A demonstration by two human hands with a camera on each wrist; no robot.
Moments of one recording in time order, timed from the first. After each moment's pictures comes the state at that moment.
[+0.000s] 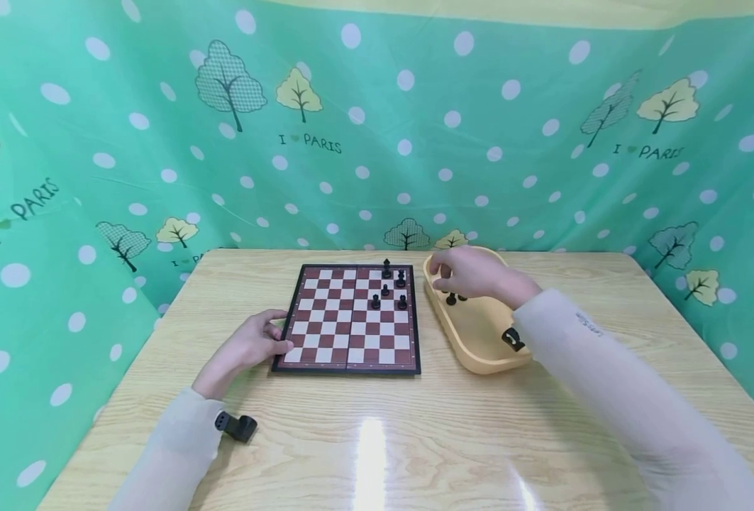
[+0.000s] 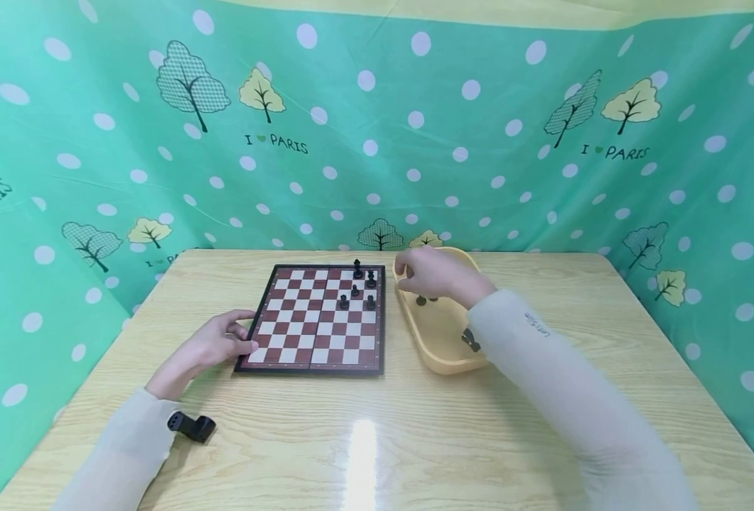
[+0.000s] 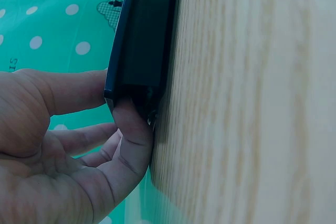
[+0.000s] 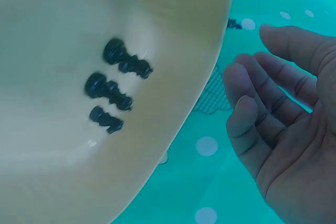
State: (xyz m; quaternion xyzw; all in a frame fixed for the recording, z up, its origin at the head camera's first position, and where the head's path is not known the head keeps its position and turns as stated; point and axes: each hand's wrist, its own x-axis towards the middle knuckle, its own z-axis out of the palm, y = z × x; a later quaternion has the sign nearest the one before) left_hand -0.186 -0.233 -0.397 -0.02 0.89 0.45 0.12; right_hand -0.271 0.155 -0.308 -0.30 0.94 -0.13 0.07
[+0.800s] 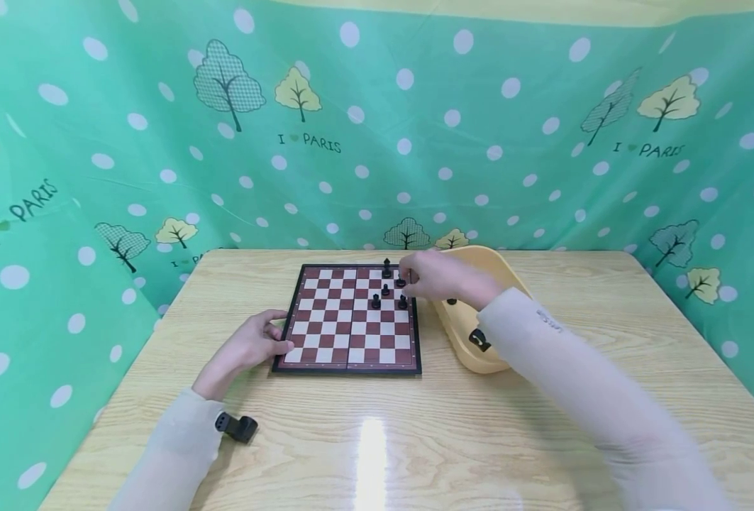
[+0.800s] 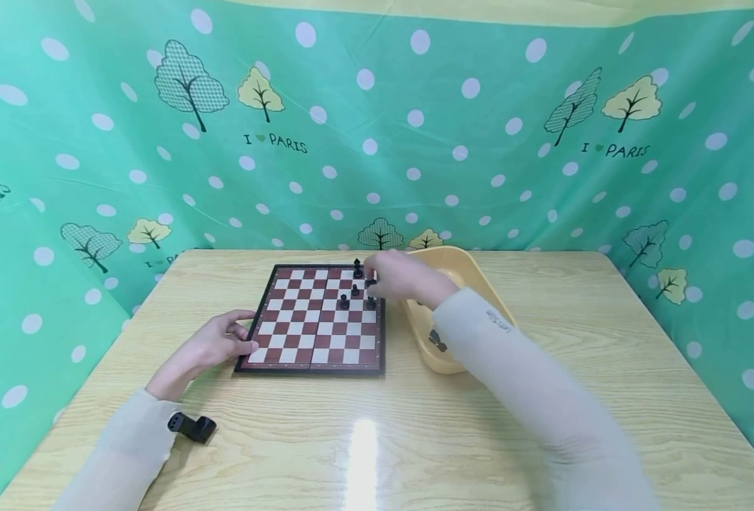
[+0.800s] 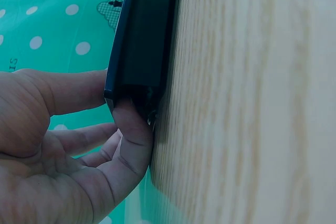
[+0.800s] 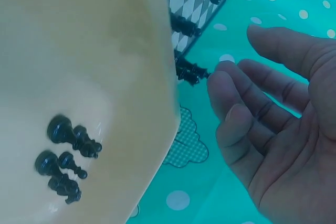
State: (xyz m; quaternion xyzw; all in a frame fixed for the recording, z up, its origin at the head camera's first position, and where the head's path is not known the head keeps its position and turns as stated) left_hand -0.186 -0.233 -0.396 -0.02 0.89 0.44 0.12; right_hand -0.271 0.104 -0.312 -0.30 0.94 -0.15 0.11
